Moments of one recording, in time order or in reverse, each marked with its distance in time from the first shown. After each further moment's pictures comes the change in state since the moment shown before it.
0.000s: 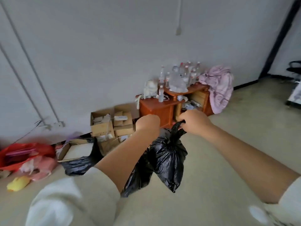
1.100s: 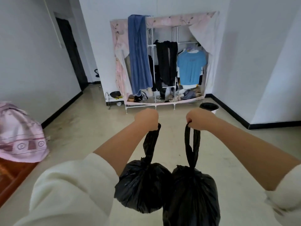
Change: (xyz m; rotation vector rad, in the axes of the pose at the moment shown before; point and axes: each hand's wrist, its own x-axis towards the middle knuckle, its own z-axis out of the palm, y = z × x) left_hand 0.121 1.118 -0.031 0.047 -0.055 1.194; right_hand -0.496 0.919 -0.185 -0.144 -0.154 1.234
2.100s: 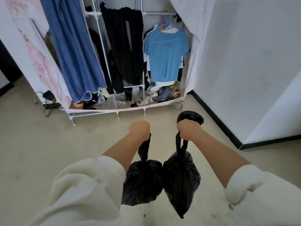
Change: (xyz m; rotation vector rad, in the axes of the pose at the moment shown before) left_hand 0.908 0.156 0.090 -0.067 -0.161 0.010; right_hand 0.760 0.486 0.102 -0.036 -0.233 0.182
